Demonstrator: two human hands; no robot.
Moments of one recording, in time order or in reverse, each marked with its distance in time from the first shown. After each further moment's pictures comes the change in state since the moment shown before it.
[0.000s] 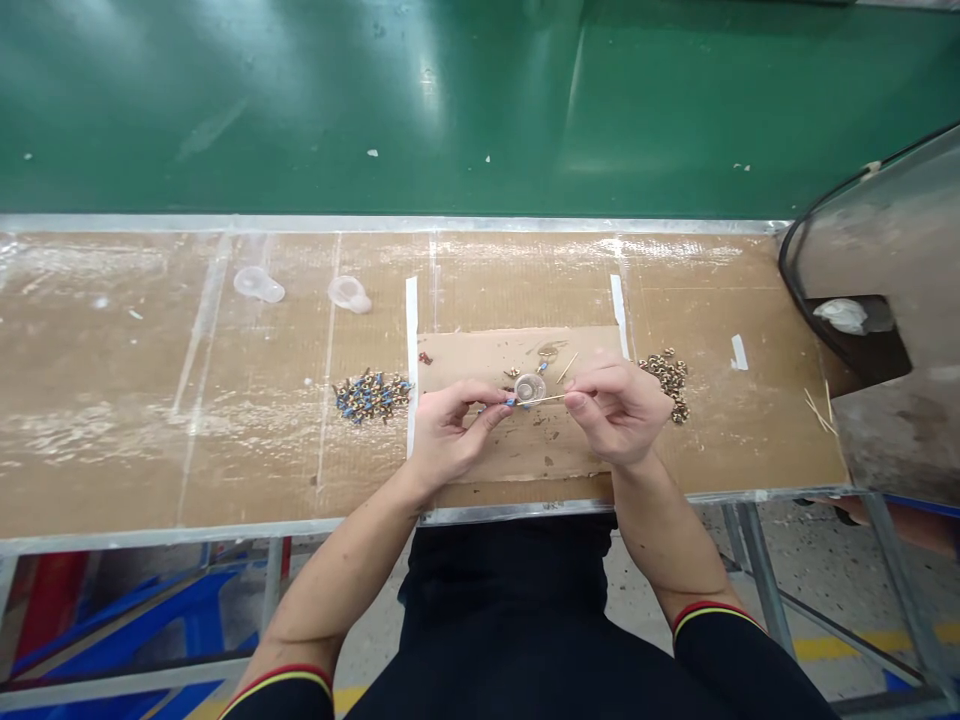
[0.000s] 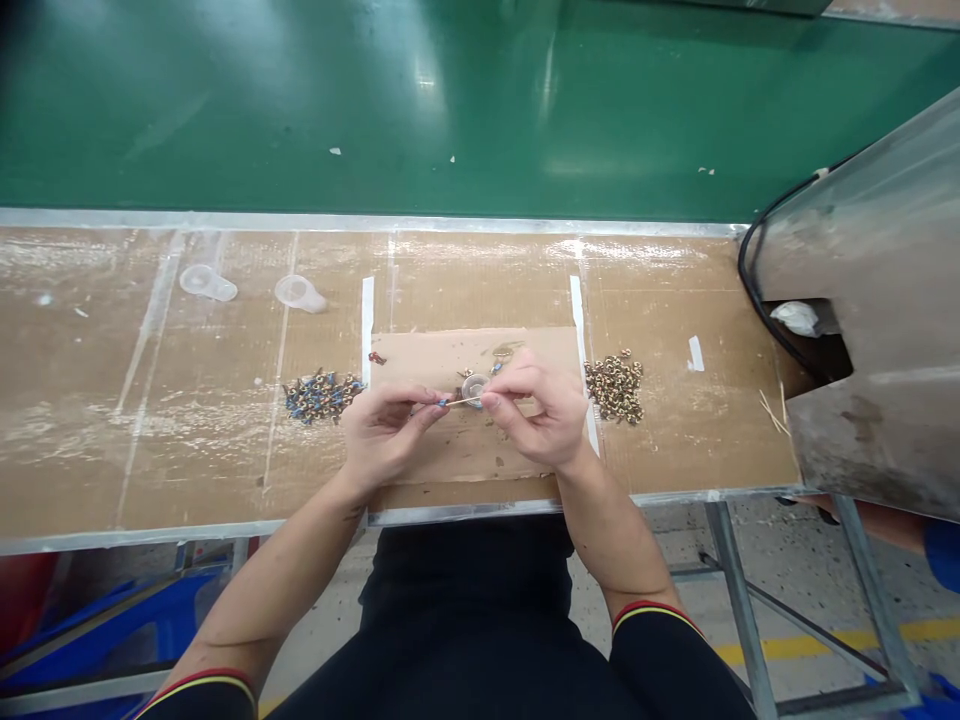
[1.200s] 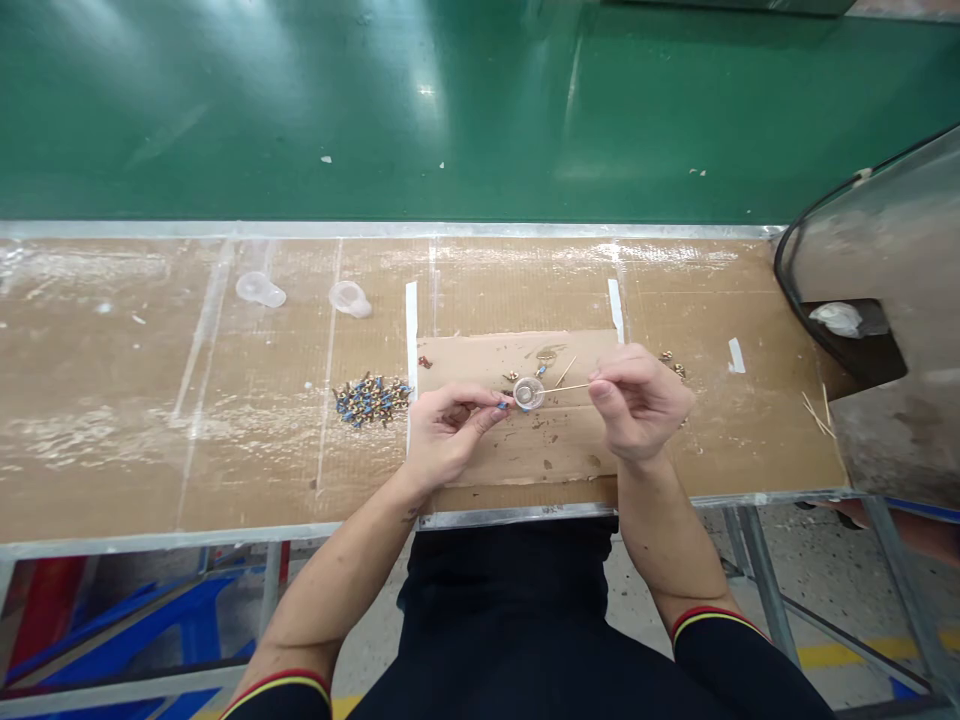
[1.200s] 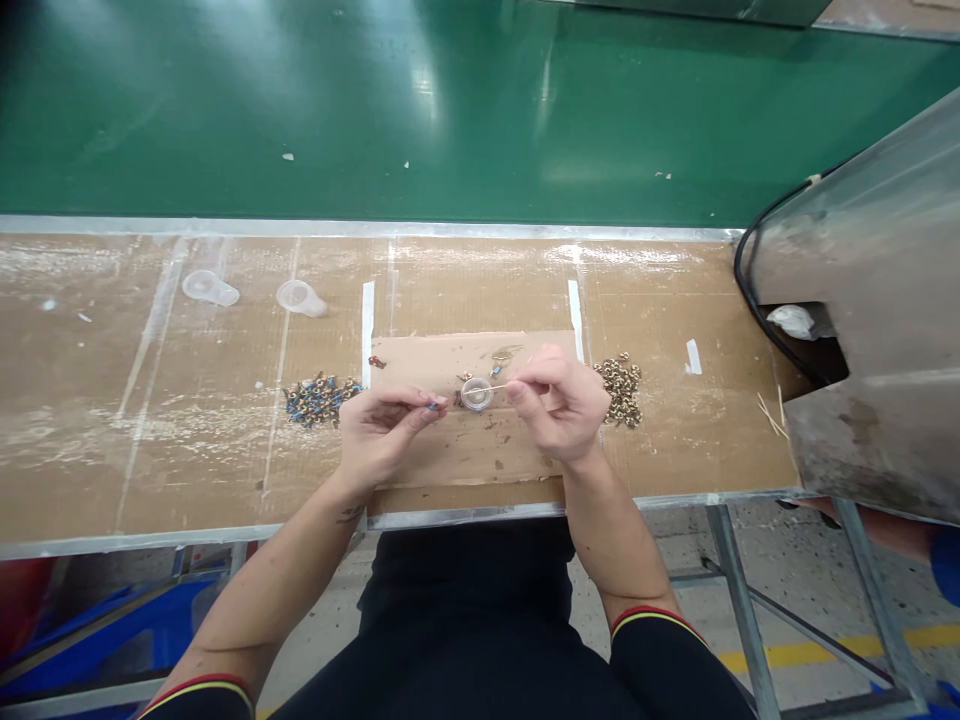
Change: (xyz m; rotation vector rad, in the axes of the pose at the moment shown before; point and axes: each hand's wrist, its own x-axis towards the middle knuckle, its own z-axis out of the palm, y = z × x) left_hand 0.007 0.012 0.000 -0.254 0.031 -0.130; right_hand 0.003 0.004 -0.011 -0.111 0.126 0.010
